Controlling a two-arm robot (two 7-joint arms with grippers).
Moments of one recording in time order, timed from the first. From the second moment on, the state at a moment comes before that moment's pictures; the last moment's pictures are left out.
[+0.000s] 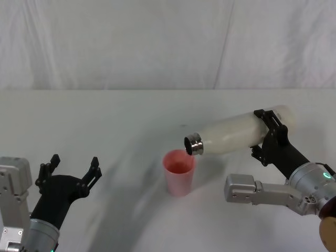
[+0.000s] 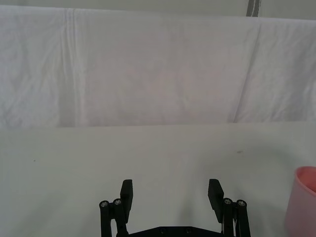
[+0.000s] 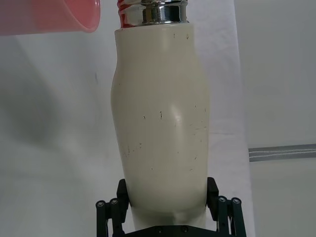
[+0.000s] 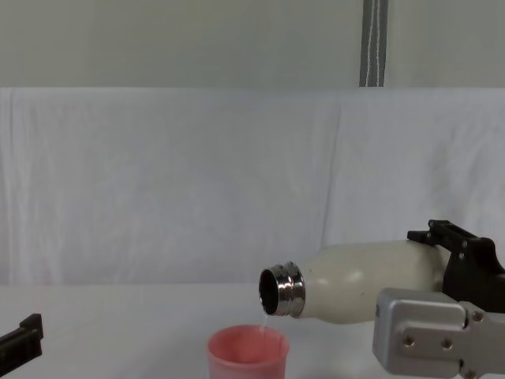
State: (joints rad) left arm 0.27 0.24 0.04 -1.85 -0.25 -0.02 -0.02; right arm 0.23 0.44 -0.52 -1.59 -0.96 0.05 0.05
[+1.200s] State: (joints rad) left arm 0.27 0.24 0.04 -1.85 -0.25 -0.02 -0.02; right arm 0.24 0.45 -0.52 -1.59 -0.96 0.06 0.05
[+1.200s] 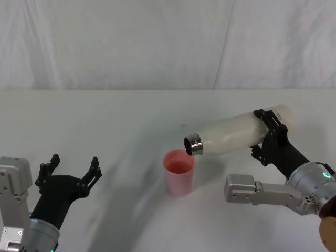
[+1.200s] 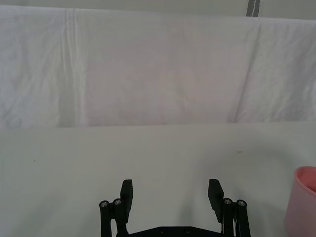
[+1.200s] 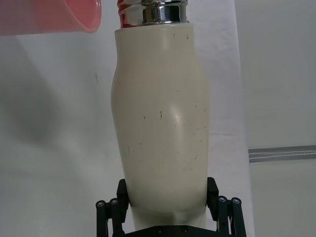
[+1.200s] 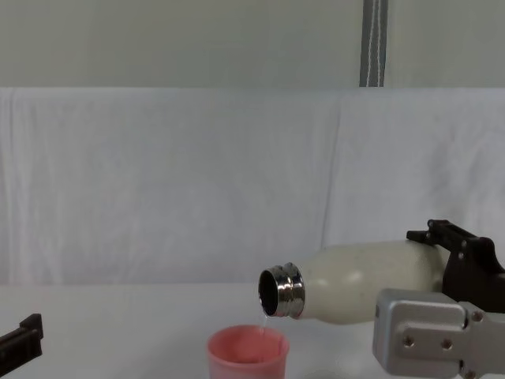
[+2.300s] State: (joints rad) left arm 0.27 0.24 0.04 -1.85 -0.25 -0.02 -0.02; right arm 0.24 0.45 -0.52 -1.58 -0.96 0.05 0.05
